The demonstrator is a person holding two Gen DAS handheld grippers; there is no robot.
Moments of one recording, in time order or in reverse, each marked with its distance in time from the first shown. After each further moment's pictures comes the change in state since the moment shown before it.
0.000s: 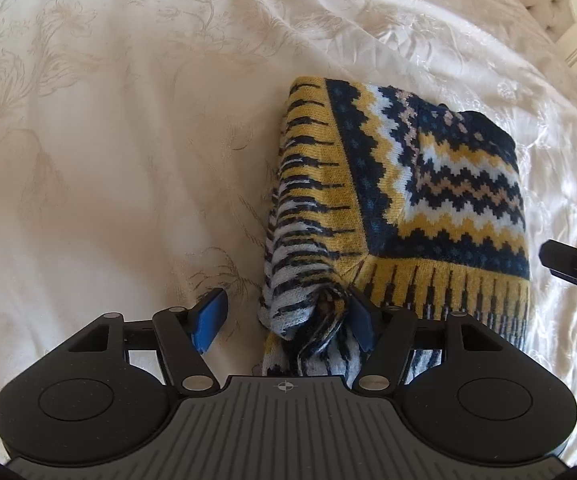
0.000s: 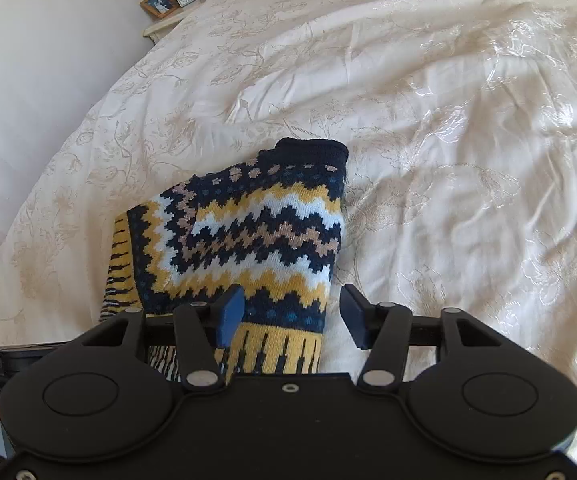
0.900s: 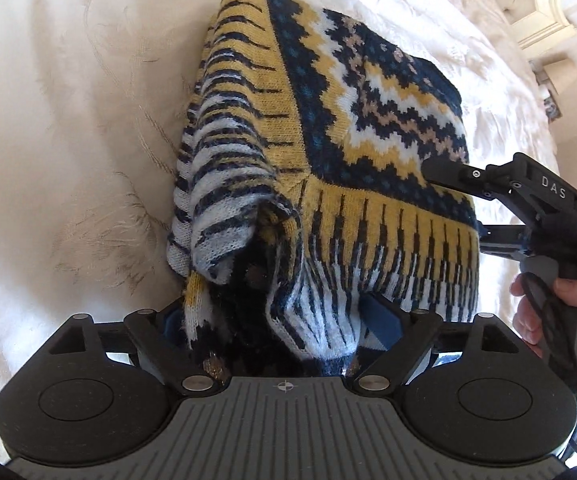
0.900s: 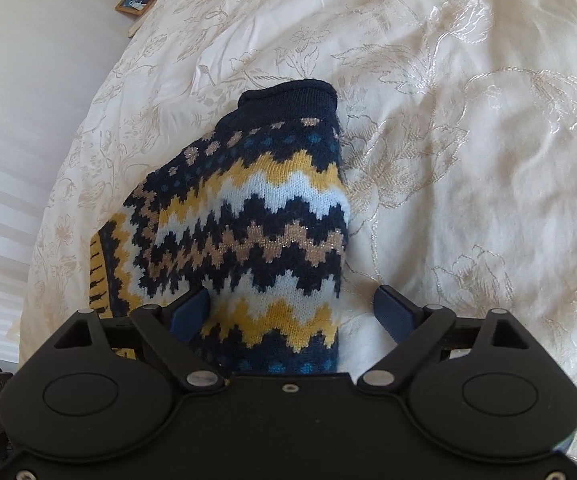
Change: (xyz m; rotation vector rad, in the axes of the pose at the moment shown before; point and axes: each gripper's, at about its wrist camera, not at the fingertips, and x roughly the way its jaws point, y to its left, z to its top) left arm 0.036 -0.003 0.004 -0.014 0.146 -0.246; right arm 0.081 -0.039 0.007 0.220 0.120 0.181
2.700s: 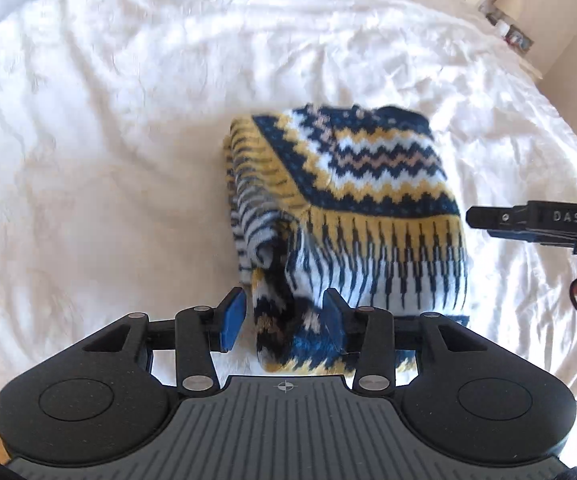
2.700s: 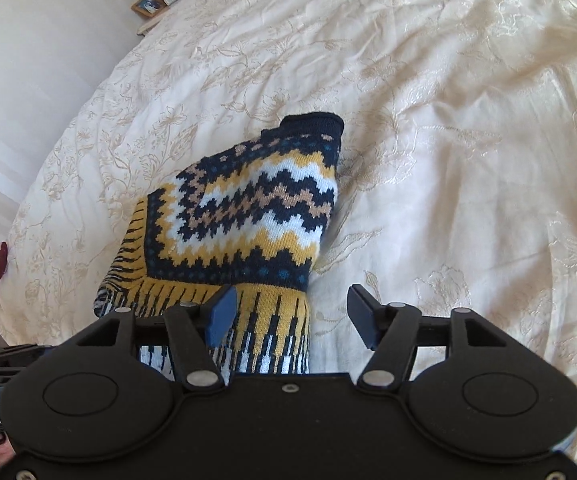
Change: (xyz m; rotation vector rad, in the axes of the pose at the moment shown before) left arm -0.091 -0.070 -0.071 0.279 -0.204 0.222; right arm -0.163 0.003 -0.149 -0.134 -0.144 -0.146
